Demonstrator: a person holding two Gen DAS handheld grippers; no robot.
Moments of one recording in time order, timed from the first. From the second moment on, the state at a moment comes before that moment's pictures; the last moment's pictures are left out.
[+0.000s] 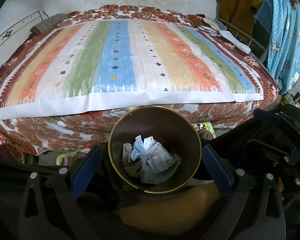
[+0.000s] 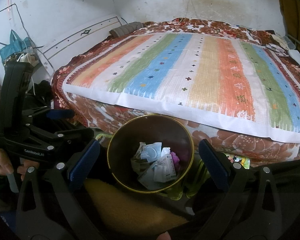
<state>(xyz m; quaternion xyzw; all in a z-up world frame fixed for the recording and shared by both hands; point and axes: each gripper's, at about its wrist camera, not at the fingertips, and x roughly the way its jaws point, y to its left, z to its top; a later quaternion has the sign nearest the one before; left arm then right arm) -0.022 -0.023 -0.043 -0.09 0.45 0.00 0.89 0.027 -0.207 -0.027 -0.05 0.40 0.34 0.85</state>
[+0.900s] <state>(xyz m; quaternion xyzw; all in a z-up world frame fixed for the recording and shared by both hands) -0.024 -0.024 -0.048 -0.08 0.46 -0.01 0.89 0.027 -0.203 -0.028 -0.05 0.40 0.35 0.85</state>
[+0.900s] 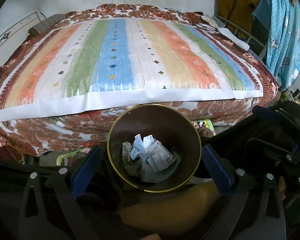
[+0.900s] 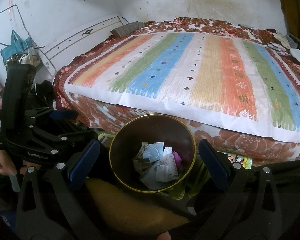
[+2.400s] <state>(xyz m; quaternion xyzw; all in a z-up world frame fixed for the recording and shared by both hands) -0.025 -0.024 -0.052 -0.09 0.46 -0.01 0.88 0.019 -0.193 -0.032 -0.03 0.41 0.35 0.84</state>
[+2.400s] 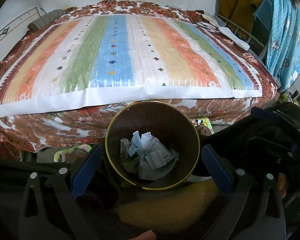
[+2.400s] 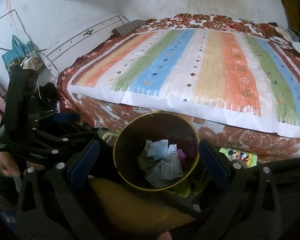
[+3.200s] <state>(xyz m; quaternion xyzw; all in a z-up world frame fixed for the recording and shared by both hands) 0.305 0.192 -0.090 -0.04 0.43 0.21 0.88 0.340 -0.177 -0.092 -0.05 0.46 0.10 0.88</state>
